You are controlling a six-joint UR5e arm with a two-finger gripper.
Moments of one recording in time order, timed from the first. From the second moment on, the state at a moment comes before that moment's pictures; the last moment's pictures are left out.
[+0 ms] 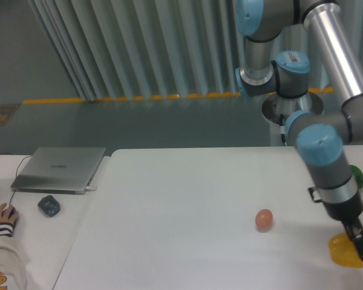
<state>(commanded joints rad) 2.46 -2.01 -1.39 -0.98 1.74 1.72</state>
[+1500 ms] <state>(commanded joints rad) 2.73 -2.13 -1.35 -0.90 1.62 1.81</state>
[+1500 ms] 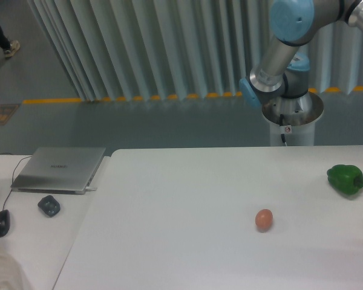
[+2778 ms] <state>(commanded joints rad) 2.72 -1.87 -1.56 -1.20 1.52 1.63</state>
